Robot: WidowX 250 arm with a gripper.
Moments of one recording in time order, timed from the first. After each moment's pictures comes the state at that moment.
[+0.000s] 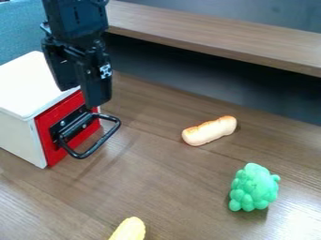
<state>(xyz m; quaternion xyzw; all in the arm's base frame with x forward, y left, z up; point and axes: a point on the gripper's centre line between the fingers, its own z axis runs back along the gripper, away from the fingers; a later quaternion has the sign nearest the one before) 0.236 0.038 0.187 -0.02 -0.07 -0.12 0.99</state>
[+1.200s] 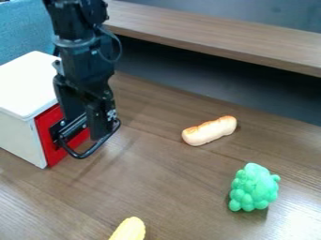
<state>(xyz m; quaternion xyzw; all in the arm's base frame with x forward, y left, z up) 0.249 0.054 0.132 0.04 -0.05 -0.11 0.99</state>
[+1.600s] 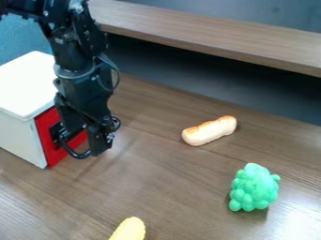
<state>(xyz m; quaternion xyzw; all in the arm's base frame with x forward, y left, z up) 0.254 0.061 0.109 0.08 -0.10 -0.11 0.99</state>
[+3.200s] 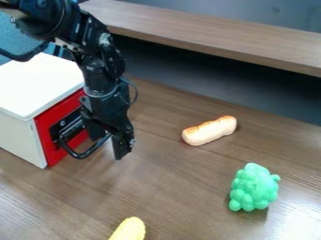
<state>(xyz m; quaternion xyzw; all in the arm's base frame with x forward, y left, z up) 0.301 0.071 0.058 0.05 -0.10 -0.08 0.99</state>
